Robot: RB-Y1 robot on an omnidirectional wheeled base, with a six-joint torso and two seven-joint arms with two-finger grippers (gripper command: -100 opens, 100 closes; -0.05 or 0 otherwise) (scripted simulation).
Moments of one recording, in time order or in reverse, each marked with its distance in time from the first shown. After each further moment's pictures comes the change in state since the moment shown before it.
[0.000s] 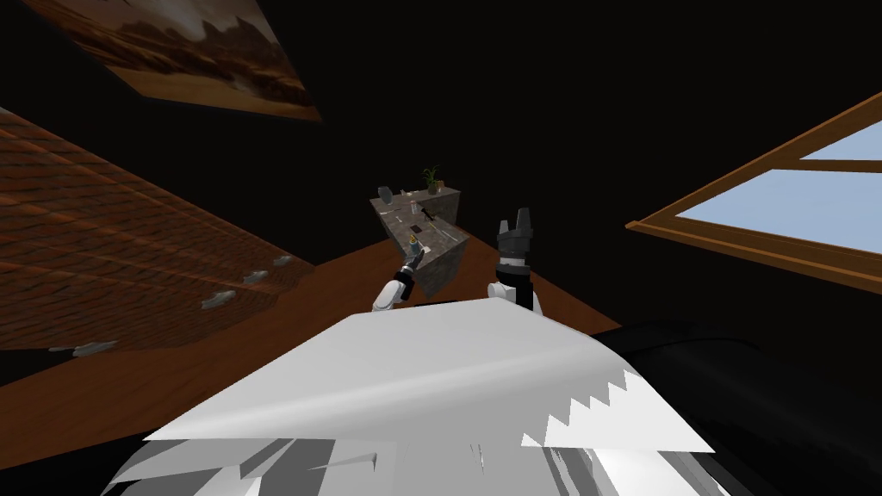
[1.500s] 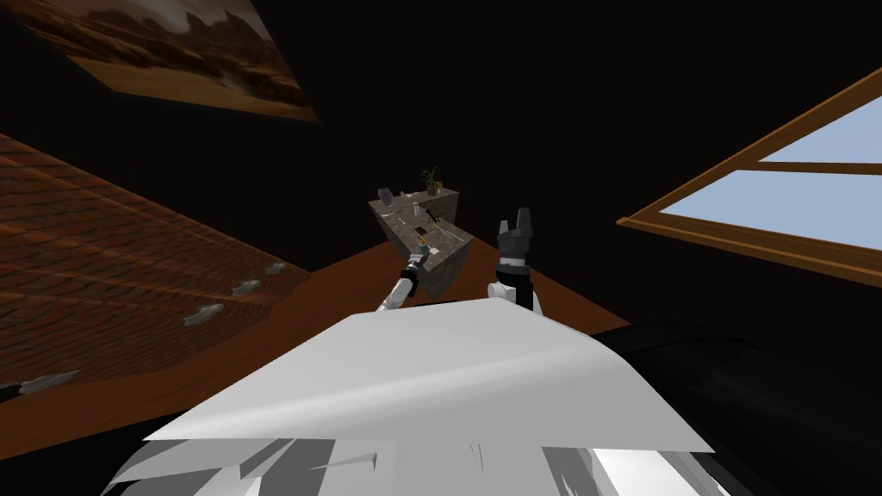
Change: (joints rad) left arm -0.140 0.035 -0.116 0.181 -0.431 0.131 0.235; right arm 0.000 0.000 0.000 0.000 0.000 0.000 0.000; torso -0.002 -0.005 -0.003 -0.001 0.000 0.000
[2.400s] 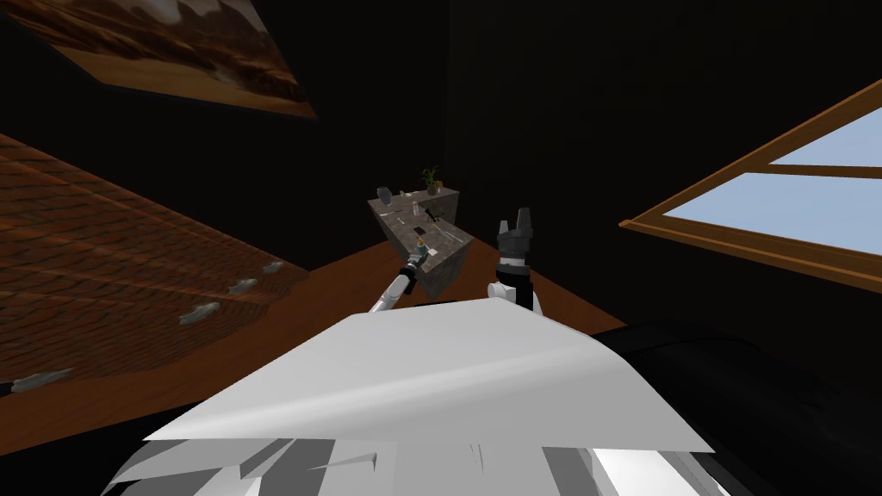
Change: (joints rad) left arm -0.073 0.041 0.009 0.098 0.158 -0.067 -0.127; right arm 0.000 0.000 0.000 0.000 0.000 0.000 0.000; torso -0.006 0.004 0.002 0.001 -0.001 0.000
